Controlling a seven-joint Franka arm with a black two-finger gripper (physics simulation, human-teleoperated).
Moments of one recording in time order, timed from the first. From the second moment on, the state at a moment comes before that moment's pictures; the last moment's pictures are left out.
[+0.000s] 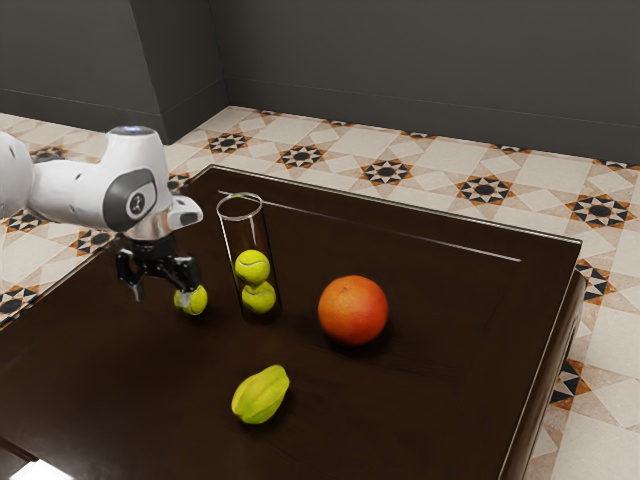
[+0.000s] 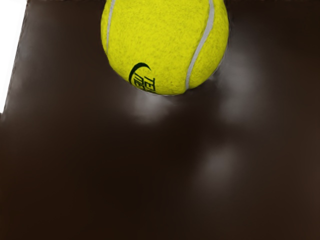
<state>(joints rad) -0.06 0.20 0.26 -2.07 0.02 2.17 -0.10</state>
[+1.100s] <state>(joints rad) -0.01 0.45 0.24 -1.89 -0.09 2.27 -0.04</state>
